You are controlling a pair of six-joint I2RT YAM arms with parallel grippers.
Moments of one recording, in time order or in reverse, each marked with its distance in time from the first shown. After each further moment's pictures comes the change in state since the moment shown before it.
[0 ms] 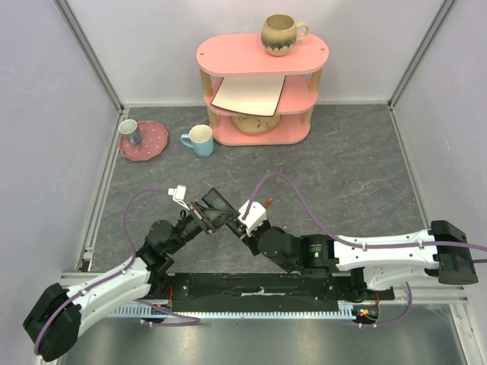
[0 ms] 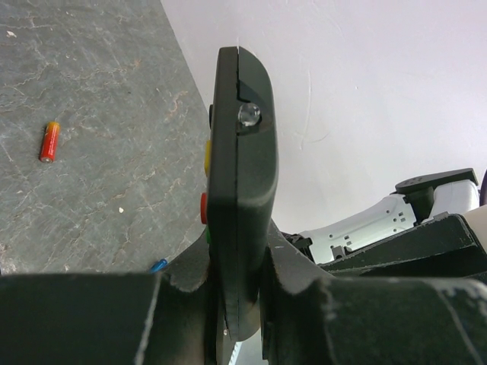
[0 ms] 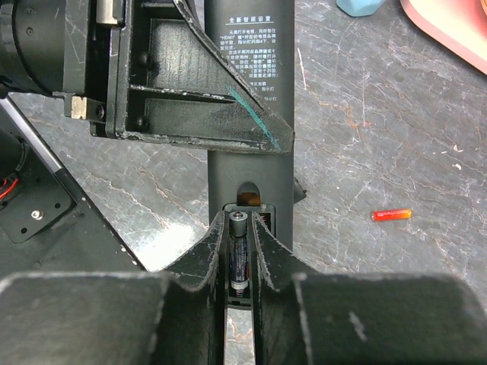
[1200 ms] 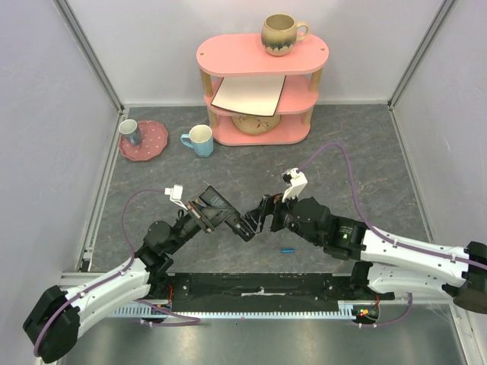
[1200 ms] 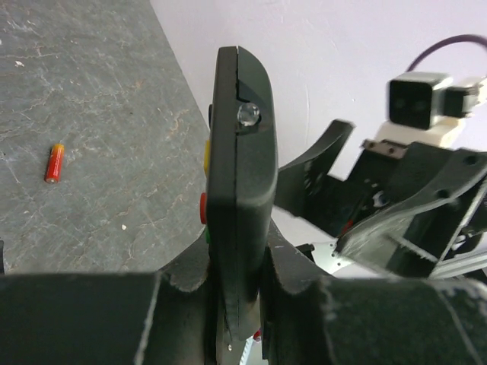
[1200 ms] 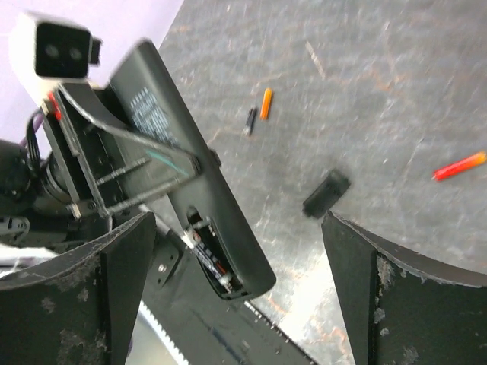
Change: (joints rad) left arm 0.000 -0.027 0.001 0.007 -0.034 0.028; right arm -0.301 -0.234 -0.058 -0.057 -0.266 0.461
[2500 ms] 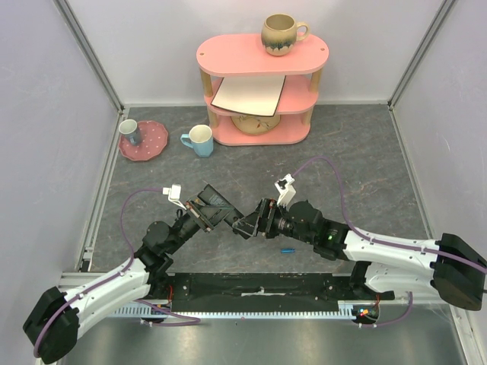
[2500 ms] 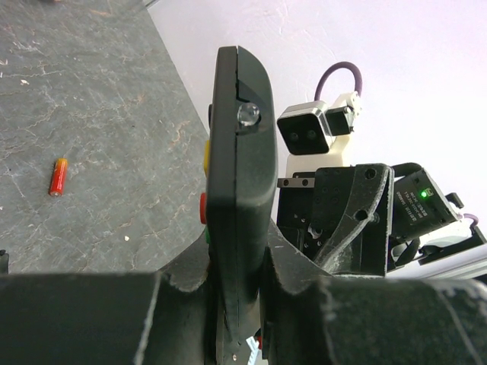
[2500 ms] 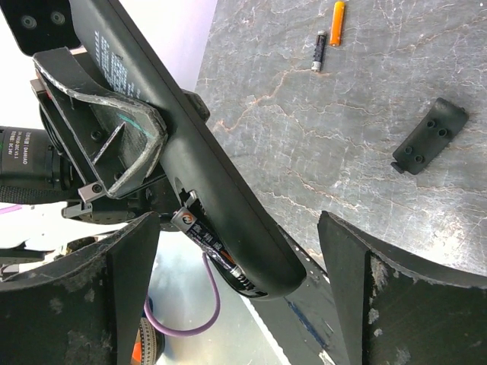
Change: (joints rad) left arm 0.000 -0.013 0.005 0.002 -0.028 0.027; right arm -0.099 0.122 -0.222 0.365 -0.344 0.366
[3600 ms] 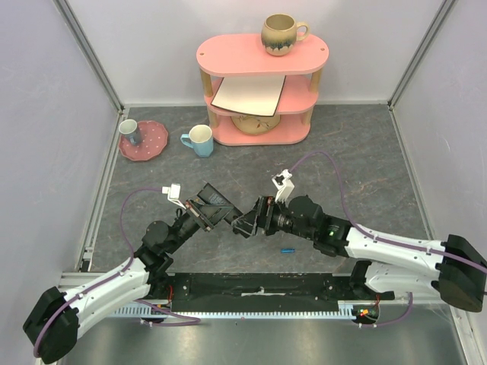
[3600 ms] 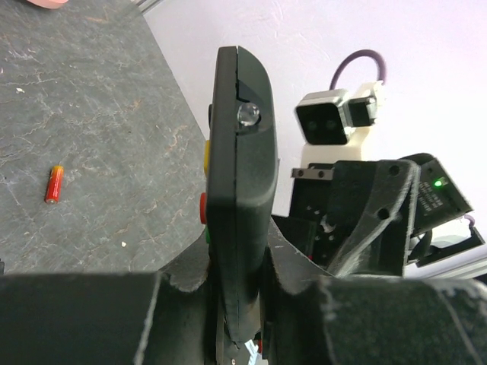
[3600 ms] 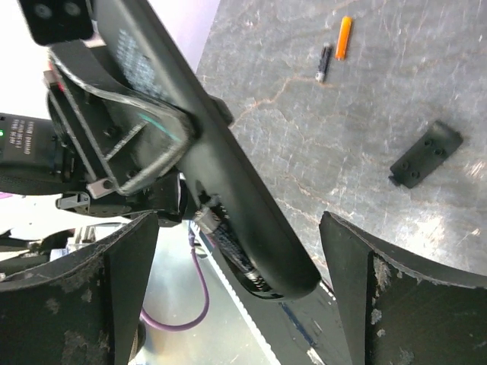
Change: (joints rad) left arm 0.000 0.001 0.010 0.008 -0.002 0.006; right arm -0.011 0.006 0.055 -0.062 -0.036 -0.076
